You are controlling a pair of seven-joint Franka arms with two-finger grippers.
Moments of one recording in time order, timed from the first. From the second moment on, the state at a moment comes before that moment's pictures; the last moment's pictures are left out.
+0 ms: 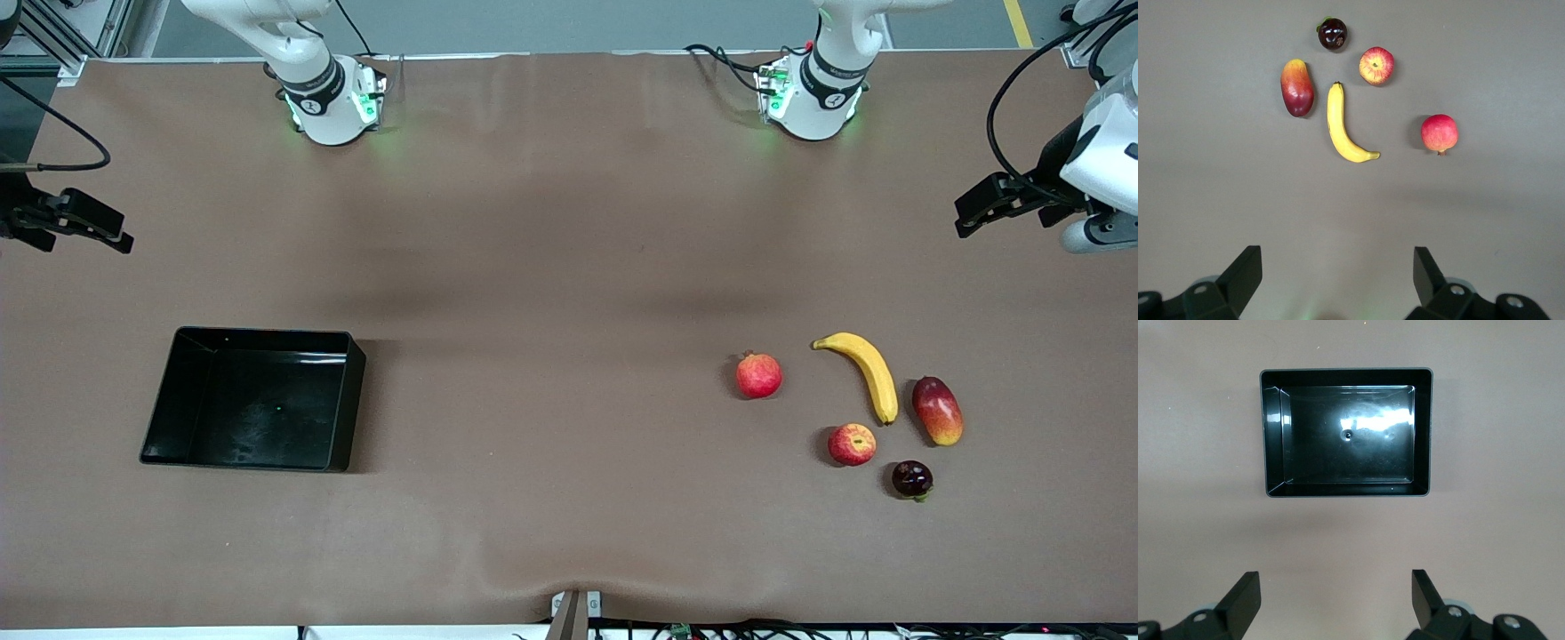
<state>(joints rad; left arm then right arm) 0.00 0.00 -0.11 -1.53 0.05 1.50 -0.20 0.00 0.01 -0.05 -1.56 0.01 1.55 -0.01</state>
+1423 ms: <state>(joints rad) 0.01 0.52 -0.11 -1.53 0.05 1.96 -0.20 0.13 0.21 -0.05 -1.51 0.01 1.69 -0.01</state>
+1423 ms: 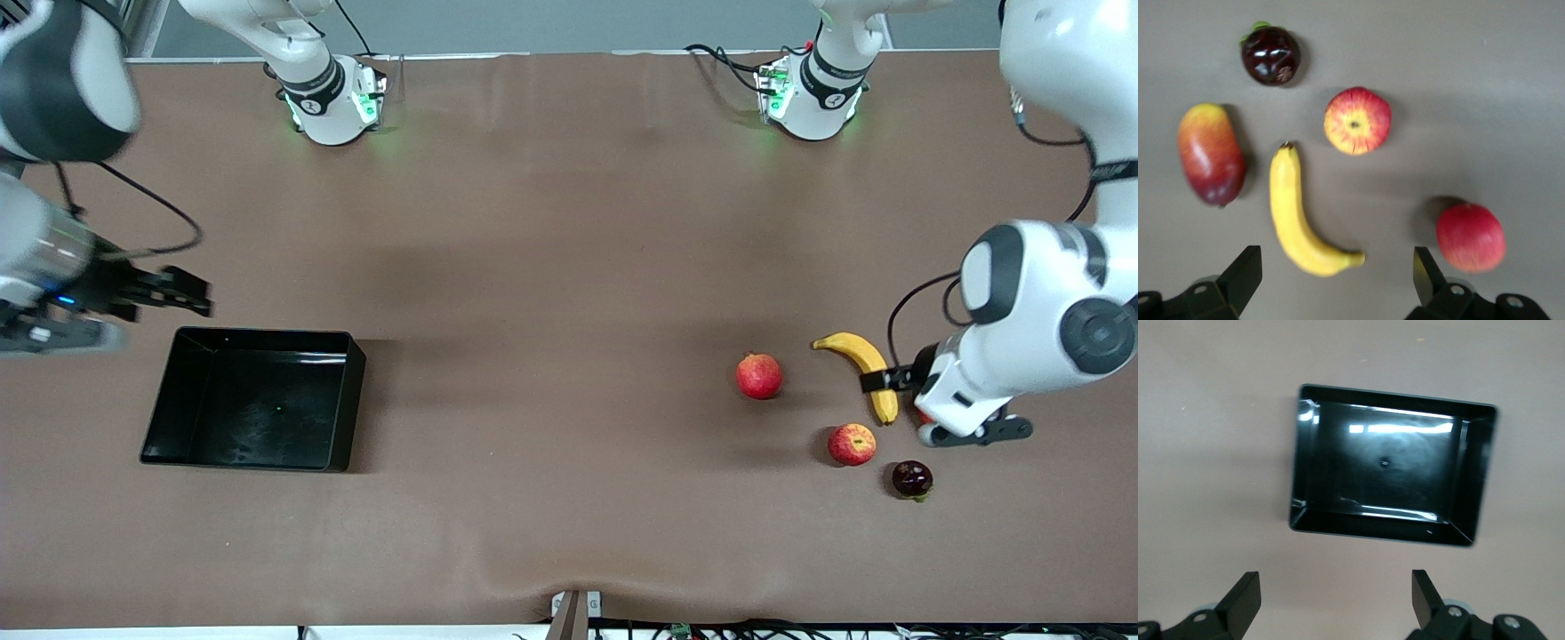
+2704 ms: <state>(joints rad) 0.02 0.77 -0.10 -1.49 0.05 2.34 -0.25 -0.08 0.49 -0.08 -1.57 0.01 1.99 -0.07</state>
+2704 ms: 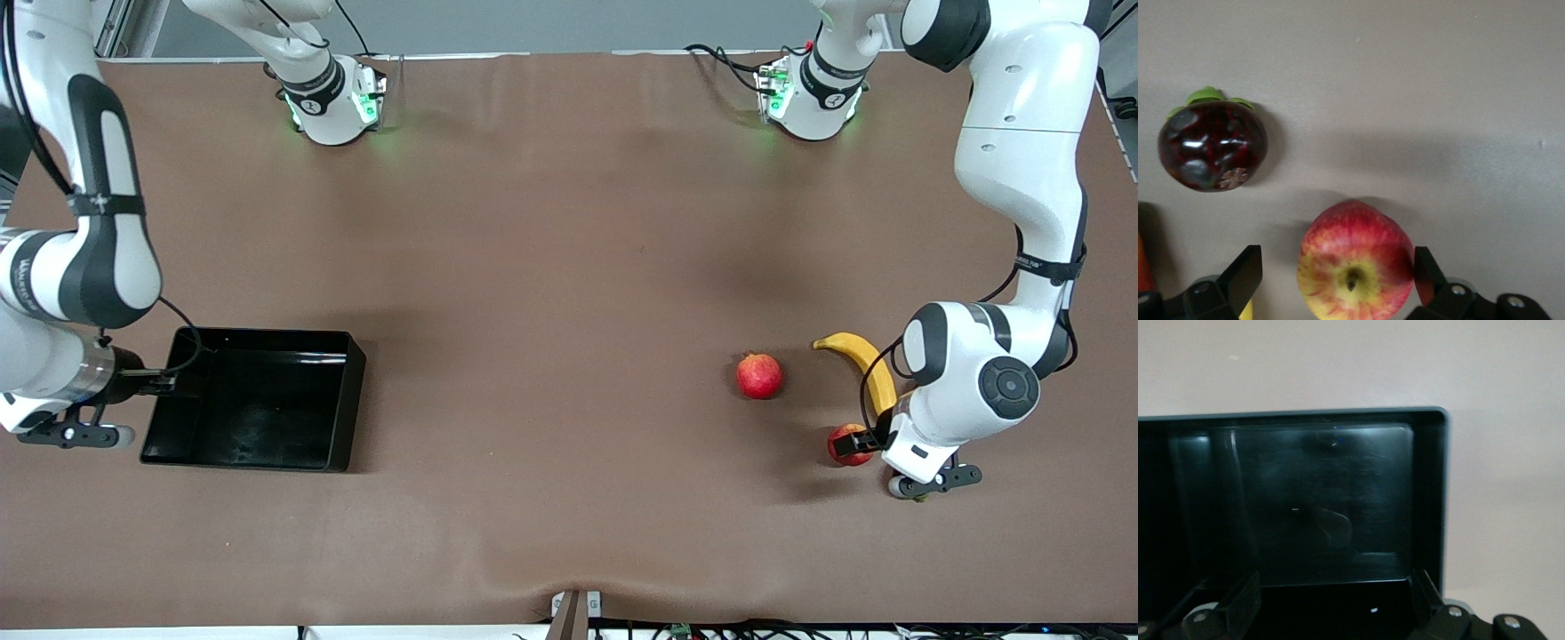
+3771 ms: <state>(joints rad) 0.02 0.79 -0.10 -1.48 0.04 2.35 -0.26 -0.19 0.67 -0.08 -1.58 0.01 2.09 -0.14</state>
